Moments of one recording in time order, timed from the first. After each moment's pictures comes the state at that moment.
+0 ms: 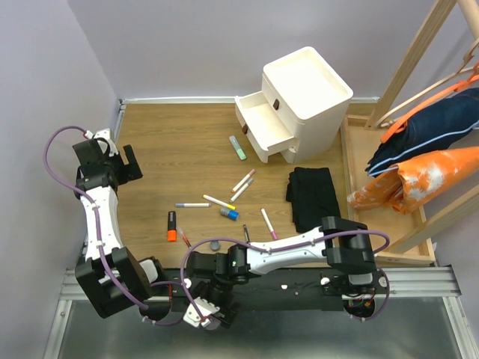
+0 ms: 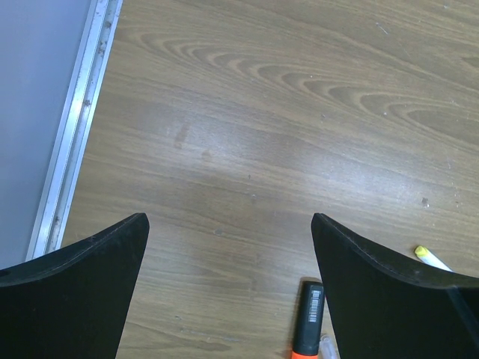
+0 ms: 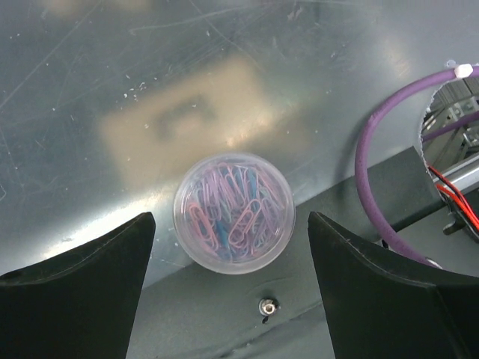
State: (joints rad) left arm 0.42 1.15 0.95 -0.52 0.22 0.00; right arm 1.58 1.92 1.32 -0.45 -0.74 -0.91
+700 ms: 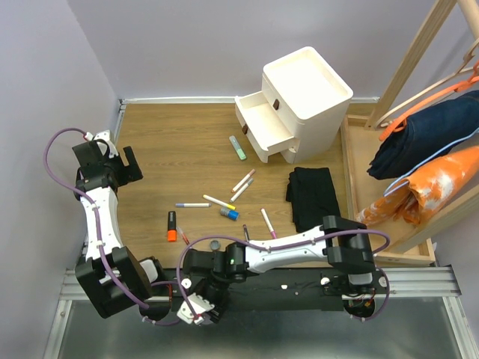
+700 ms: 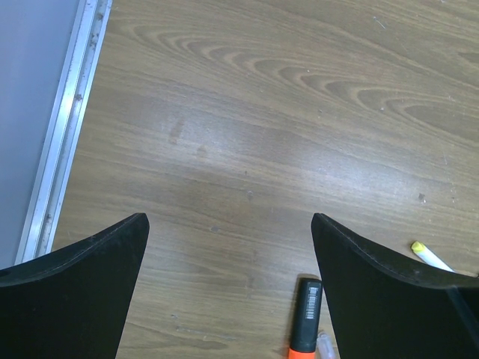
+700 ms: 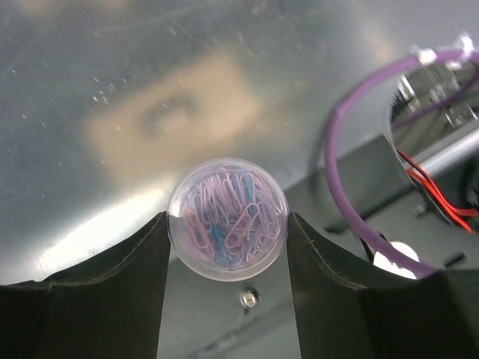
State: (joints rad) left arm 0.43 1.15 0.93 -0.51 0.24 0.00; right arm 1.57 1.94 1.35 -0.44 -0.69 -0.86
